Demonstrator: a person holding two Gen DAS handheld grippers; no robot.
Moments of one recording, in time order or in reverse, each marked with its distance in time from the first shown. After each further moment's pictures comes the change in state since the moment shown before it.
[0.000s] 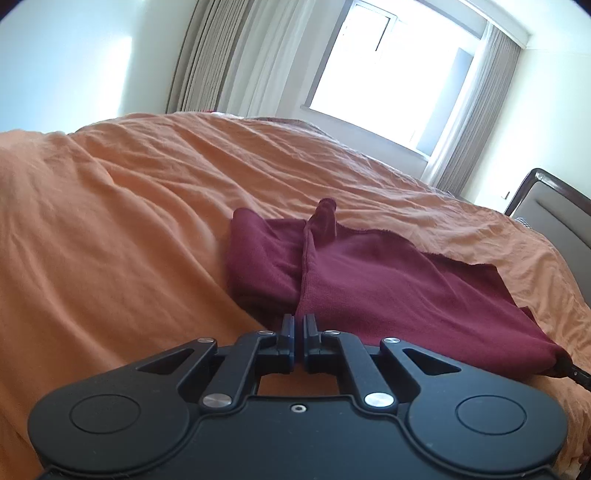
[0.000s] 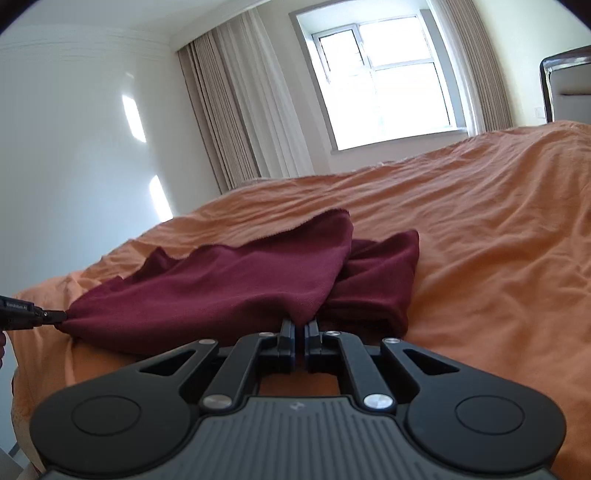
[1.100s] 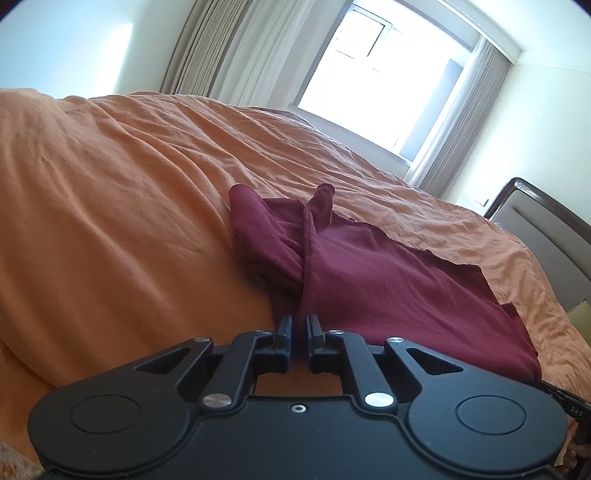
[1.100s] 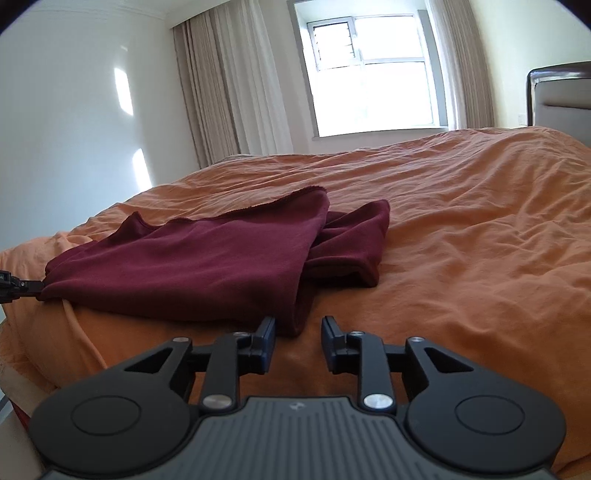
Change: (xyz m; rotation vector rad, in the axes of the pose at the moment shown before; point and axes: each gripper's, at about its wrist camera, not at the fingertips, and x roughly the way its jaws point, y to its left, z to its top) left arm -0.034 0.010 -0.051 -0.036 -0.018 -0.089; right arm -0.073 0.012 -0.036 -0.086 -0.006 -0.136
